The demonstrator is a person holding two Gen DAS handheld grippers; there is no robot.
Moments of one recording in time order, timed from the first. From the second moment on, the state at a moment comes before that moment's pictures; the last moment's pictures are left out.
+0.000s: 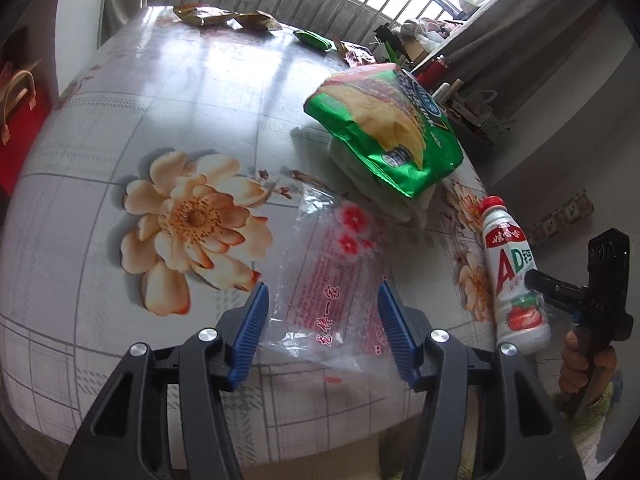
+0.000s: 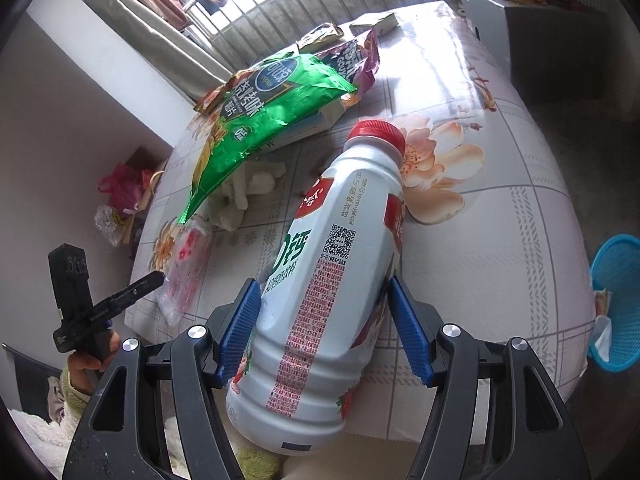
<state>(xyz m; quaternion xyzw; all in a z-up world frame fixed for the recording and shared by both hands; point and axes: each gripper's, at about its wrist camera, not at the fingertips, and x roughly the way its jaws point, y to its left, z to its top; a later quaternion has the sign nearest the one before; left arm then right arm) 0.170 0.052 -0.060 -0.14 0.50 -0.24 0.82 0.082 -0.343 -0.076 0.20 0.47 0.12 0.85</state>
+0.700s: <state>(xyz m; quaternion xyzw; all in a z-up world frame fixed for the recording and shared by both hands) 0.151 -0.024 -0.065 0.10 0.44 -0.18 0.87 0.072 -0.342 -0.078 0.22 0.45 0.12 0.85</state>
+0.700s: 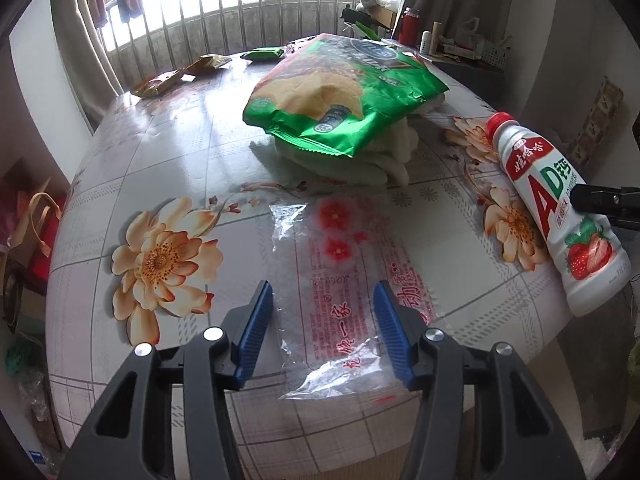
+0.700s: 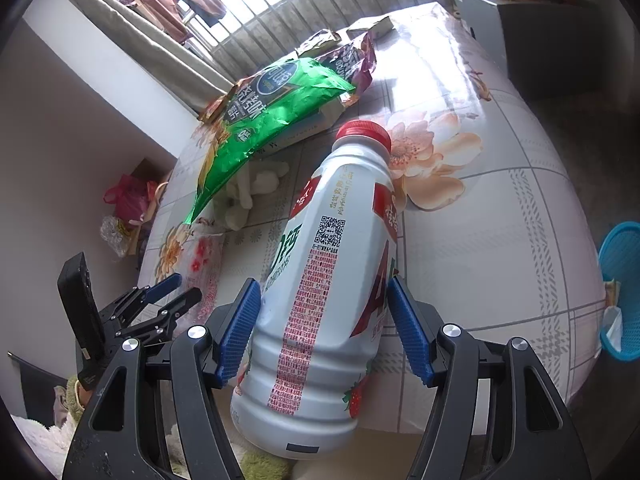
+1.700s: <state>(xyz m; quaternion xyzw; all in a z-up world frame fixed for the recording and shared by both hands) 0.130 -0.021 -0.018 -0.01 0.38 -0.23 0.89 0.052 -0.350 -0.078 0.26 0.43 0.10 0.86</state>
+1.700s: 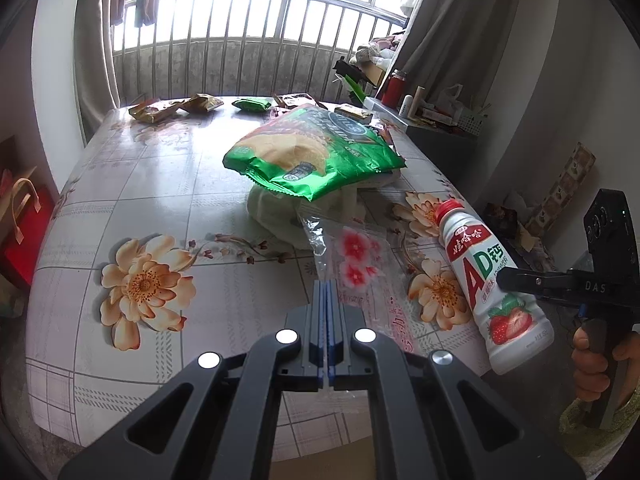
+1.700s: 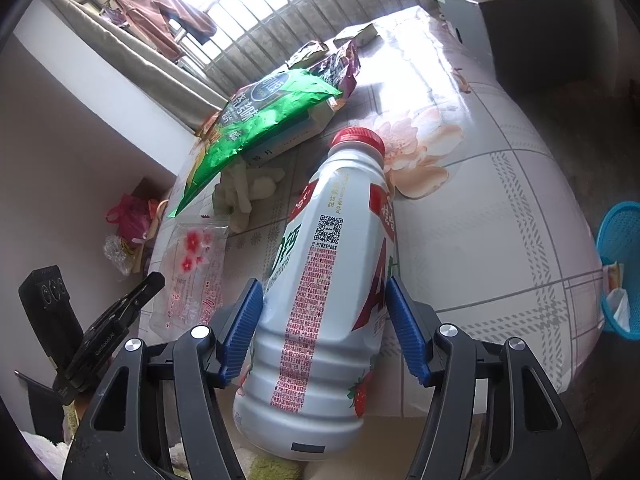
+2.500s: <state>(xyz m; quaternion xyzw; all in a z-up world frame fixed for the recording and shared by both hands) 0.122 -0.046 -0.024 0.00 0.39 -0.26 0.88 0.043 -0.356 -0.072 0.29 0.43 0.06 0.85</state>
